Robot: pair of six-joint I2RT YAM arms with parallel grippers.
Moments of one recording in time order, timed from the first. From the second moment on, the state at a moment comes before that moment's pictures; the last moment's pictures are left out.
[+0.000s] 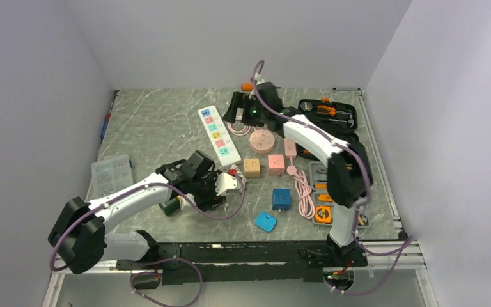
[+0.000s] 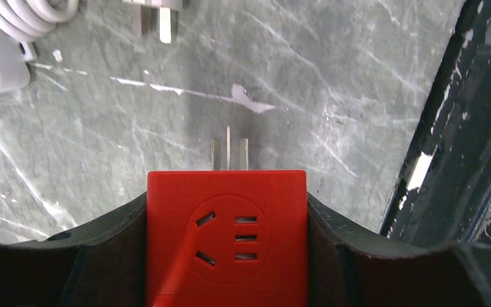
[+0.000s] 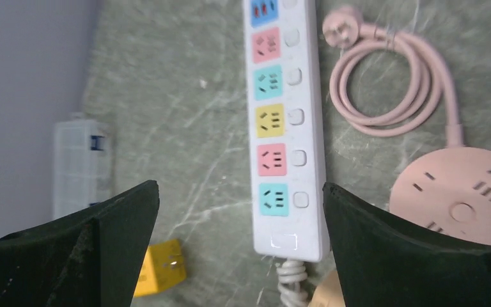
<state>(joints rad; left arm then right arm) -0.73 1.25 0.79 -0.62 0.32 0.58 0.56 1.96 1.60 -0.22 -0.17 0.59</state>
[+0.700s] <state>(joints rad) -0.83 1.53 0.83 -0.43 0.39 0.50 0.39 1.47 0.87 -0.03 -0.35 0.73</state>
